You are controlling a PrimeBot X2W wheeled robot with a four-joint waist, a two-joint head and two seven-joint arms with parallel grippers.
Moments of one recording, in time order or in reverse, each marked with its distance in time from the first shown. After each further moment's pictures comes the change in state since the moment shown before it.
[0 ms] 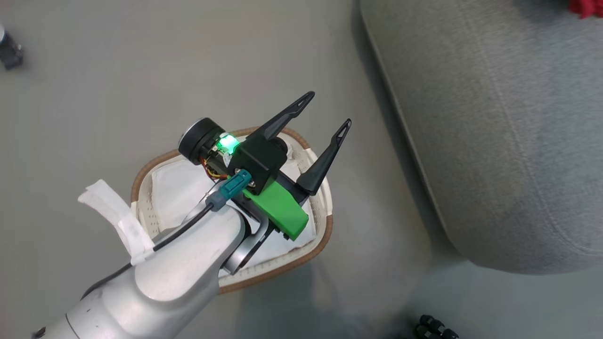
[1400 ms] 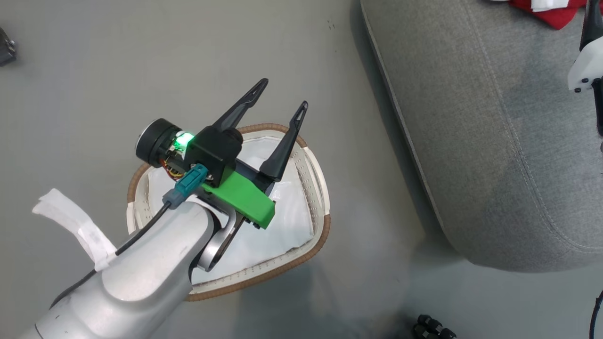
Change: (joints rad) left arm 0.023 0.078 0.053 -0.041 -0.032 0.076 -0.019; right arm 0.349 0.273 -0.255 0.350 -0.305 0.000 -0.368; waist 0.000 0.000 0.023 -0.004
